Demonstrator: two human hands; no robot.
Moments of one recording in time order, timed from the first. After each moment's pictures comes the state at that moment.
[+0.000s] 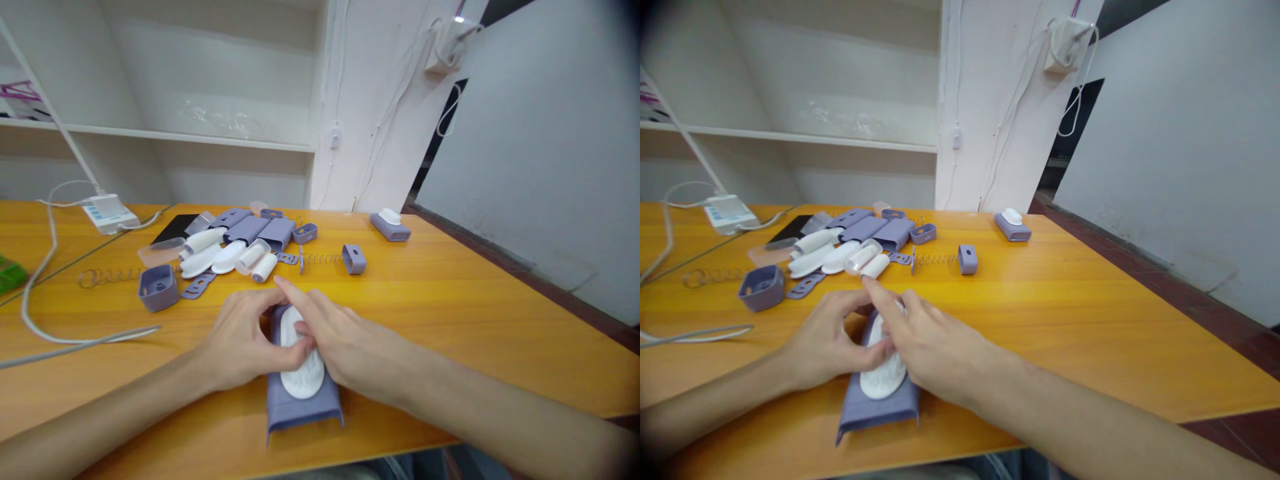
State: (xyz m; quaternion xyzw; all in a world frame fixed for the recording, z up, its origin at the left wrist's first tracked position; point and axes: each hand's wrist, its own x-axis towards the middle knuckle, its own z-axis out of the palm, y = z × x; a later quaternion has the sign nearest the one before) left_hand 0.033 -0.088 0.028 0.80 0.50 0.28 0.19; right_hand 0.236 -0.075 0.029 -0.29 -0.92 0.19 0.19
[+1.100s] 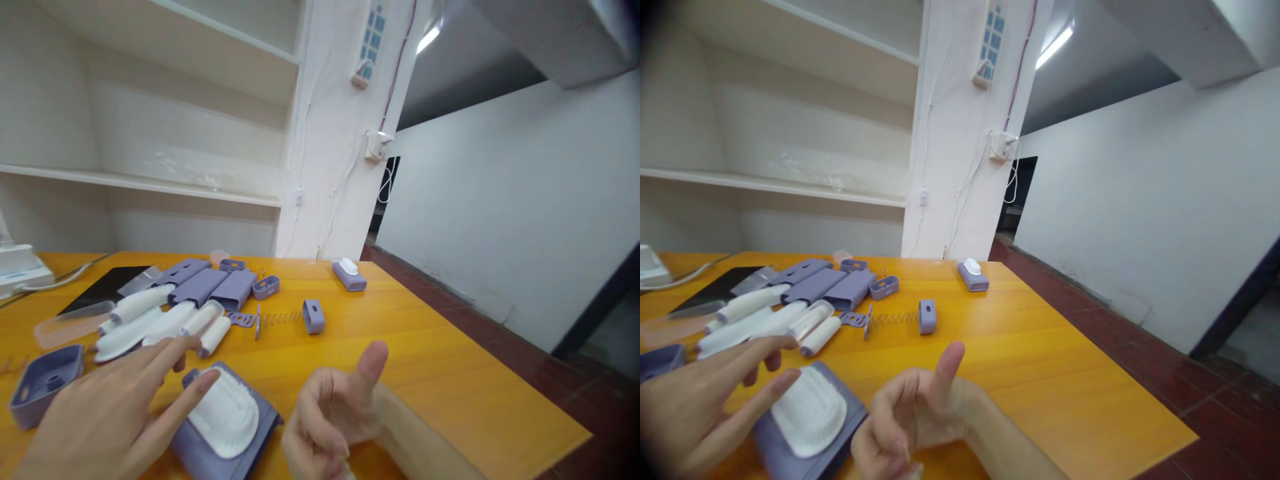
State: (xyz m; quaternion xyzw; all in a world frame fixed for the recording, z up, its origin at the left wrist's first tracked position) left_hand -0.018 -0.064 0.011 0.74 0.60 0.28 -0.14; right_hand 0.266 -0.013 0.005 0.18 -0.53 0.81 0.14
